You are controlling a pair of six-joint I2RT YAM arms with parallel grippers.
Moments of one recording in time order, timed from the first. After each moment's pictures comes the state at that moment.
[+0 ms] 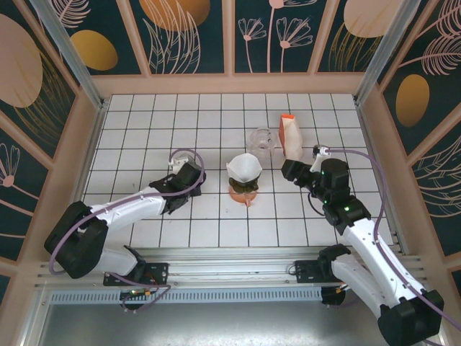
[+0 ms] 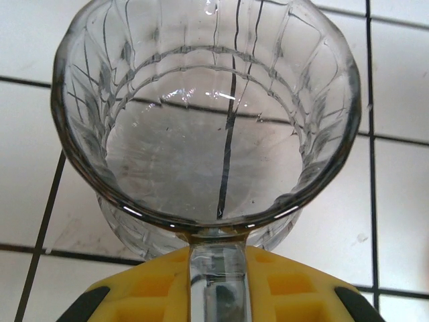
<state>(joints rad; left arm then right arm) -0.71 1.39 0.72 -0.31 -0.42 -0.75 0.35 0.75 0.58 -0.23 -0.13 0.57</state>
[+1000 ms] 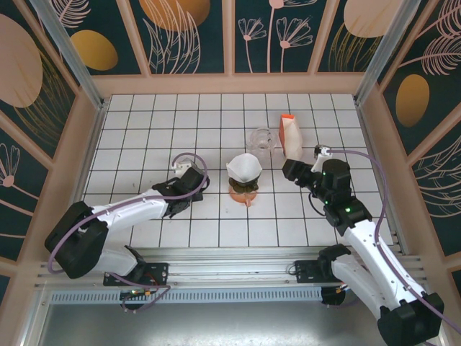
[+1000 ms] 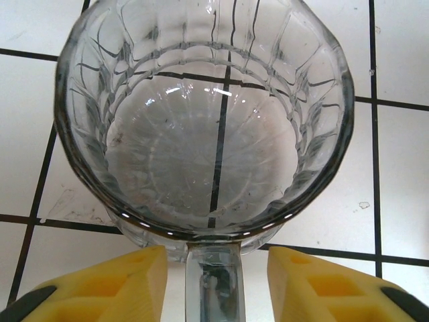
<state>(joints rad) -0.75 1.39 0.71 -0.34 -0.43 -0.79 0.34 0.73 0.58 -0.23 -0.13 0.57</state>
